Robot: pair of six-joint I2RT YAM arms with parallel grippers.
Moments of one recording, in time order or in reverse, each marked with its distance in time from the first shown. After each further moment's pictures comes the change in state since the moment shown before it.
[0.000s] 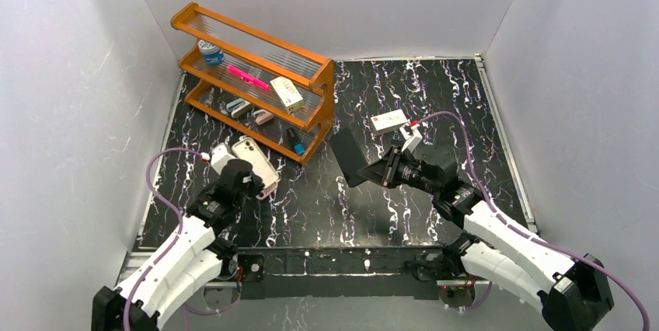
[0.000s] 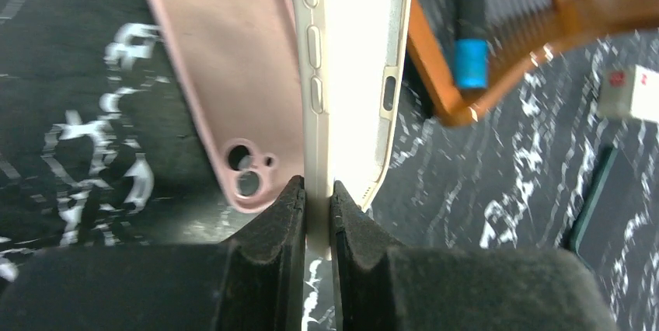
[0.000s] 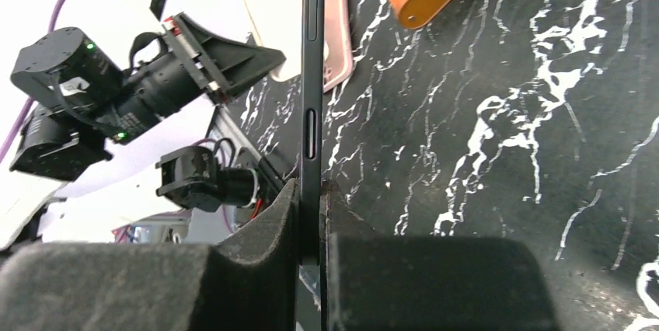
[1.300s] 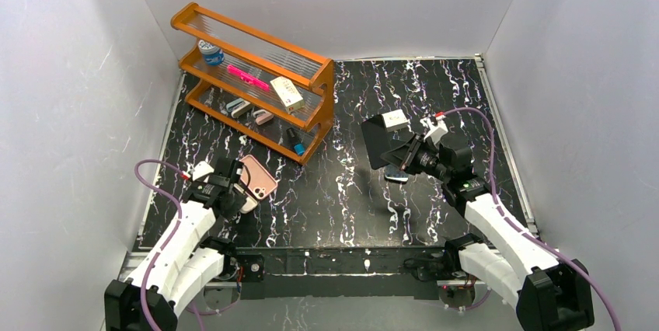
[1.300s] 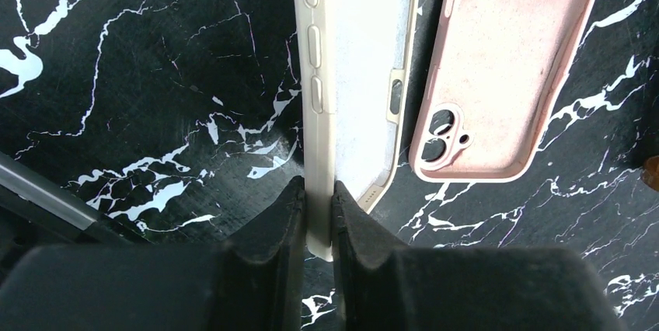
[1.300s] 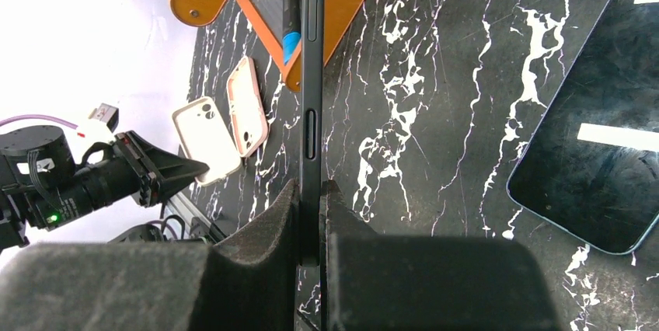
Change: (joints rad) left arm 0.249 0.116 0.122 -0.512 0.029 -0.169; right arm -0.329 0.069 -0.002 -0.045 -0.065 -0.073
